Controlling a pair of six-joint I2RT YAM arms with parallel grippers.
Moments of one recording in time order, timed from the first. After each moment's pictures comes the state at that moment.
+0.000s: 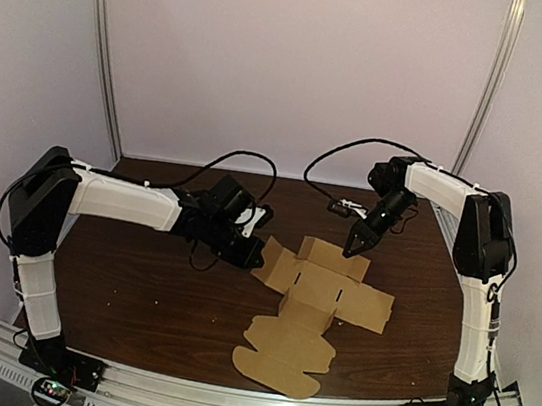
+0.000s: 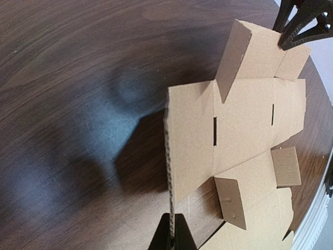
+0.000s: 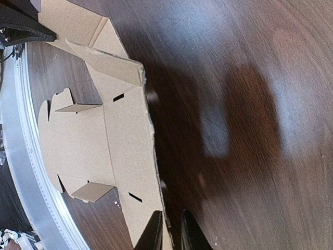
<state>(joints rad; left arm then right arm) -0.83 1.89 1.26 -0.25 0.21 -0.51 0.32 2.23 1.95 -1.34 -0.67 -0.68</state>
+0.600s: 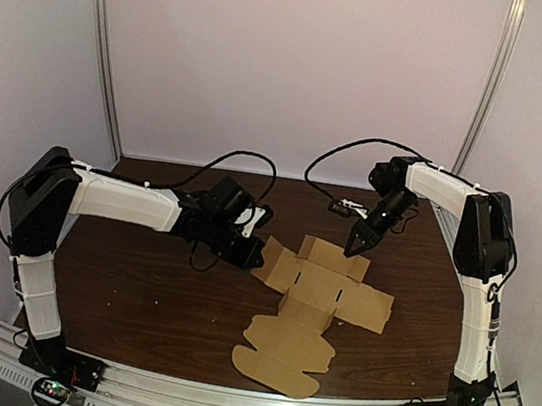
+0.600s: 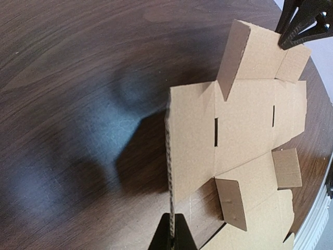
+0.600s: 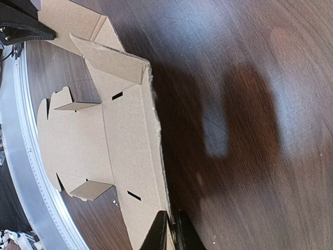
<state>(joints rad) -0.83 1.89 1.25 -0.24 0.21 -0.51 0.31 2.23 1.95 -1.34 -0.66 -0.69</state>
